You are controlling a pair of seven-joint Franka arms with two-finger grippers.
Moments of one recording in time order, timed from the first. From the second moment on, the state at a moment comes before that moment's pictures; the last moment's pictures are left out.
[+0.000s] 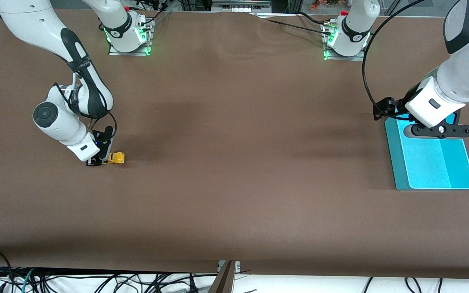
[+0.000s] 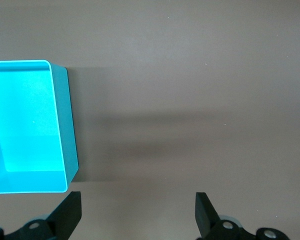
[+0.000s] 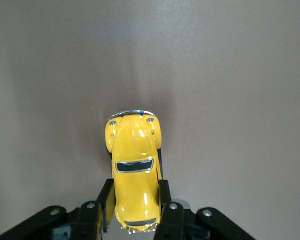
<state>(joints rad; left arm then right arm) -0.08 0.18 -0.08 -1.46 0.00 1.51 -0.15 0.07 0.44 -0.05 -2.13 0.01 2.64 -1.49</state>
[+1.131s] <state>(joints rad) -0.08 0.18 -0.08 -1.46 0.00 1.51 -0.15 -0.04 0.44 -0.05 -2.13 0.07 2.64 -1.66</state>
